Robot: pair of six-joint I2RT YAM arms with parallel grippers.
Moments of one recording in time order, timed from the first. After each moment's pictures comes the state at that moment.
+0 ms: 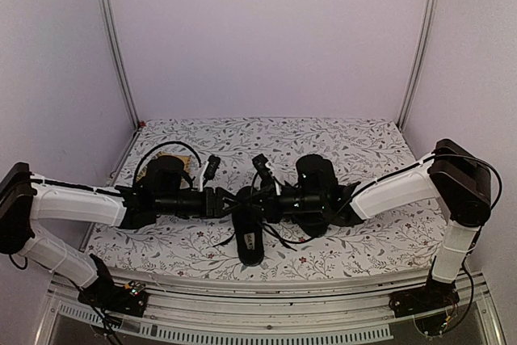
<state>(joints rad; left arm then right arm) -0.80 1.35 0.58 0.33 0.36 -0.73 0.98 1.84 0.95 0.59 -0.41 0.35</state>
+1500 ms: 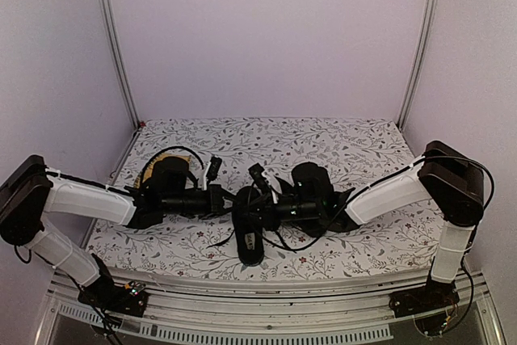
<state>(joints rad) -0.79 1.46 0.58 0.46 0.38 -0.86 1.00 1.89 0.94 0.63 -0.40 0.35</state>
